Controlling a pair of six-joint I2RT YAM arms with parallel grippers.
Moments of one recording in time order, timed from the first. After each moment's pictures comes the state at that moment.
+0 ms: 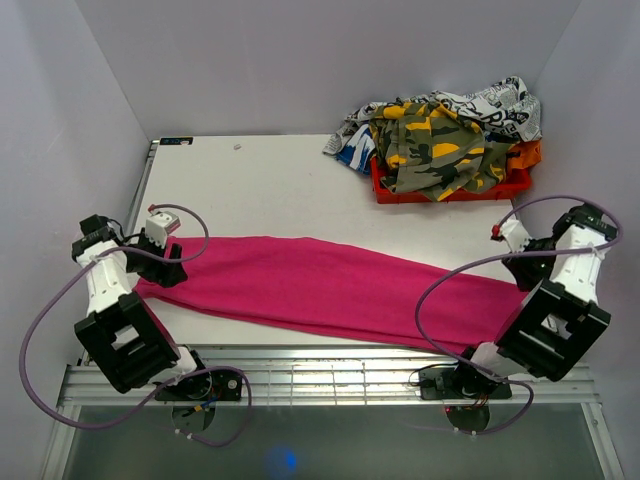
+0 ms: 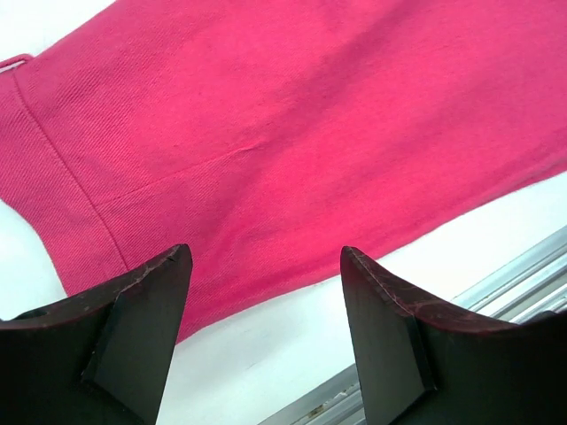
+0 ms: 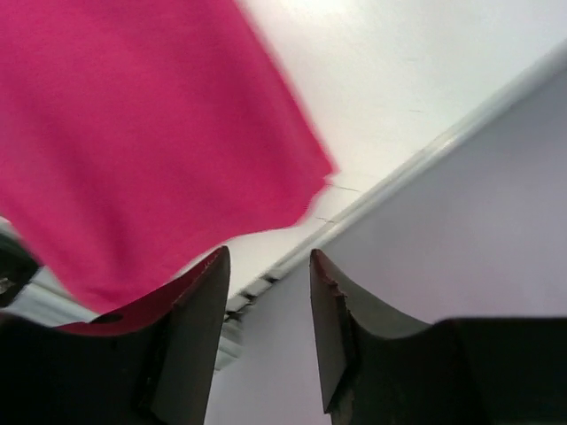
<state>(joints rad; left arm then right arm) 0.60 1.35 0.99 -0.98 0.67 1.06 -0.61 1.44 1.18 -1.14 -0.27 -1.47</state>
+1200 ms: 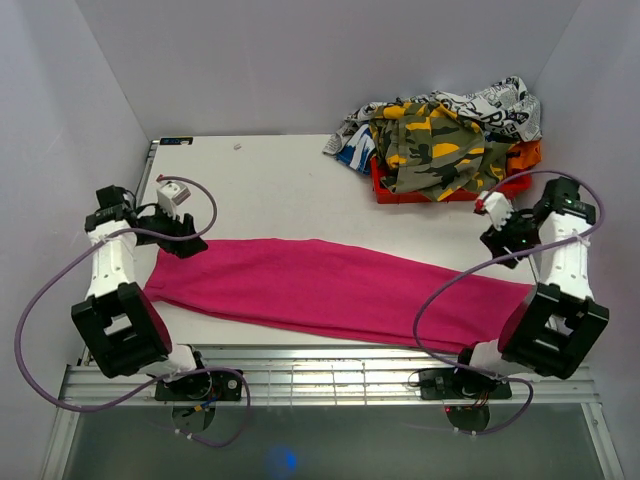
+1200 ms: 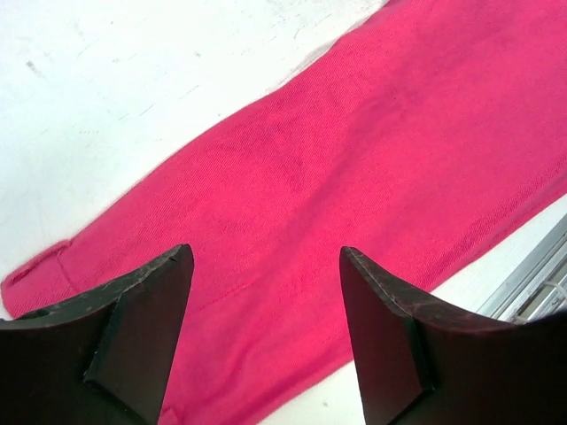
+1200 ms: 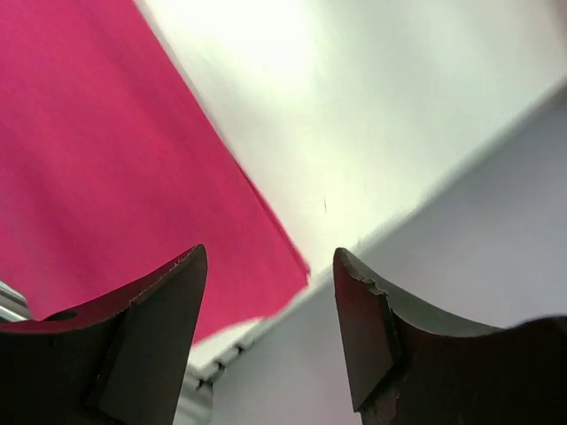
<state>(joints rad) 0.44 1.42 1.14 -0.93 0.90 0.90 -0.47 1.44 1.19 -1.05 -0.35 -1.34</state>
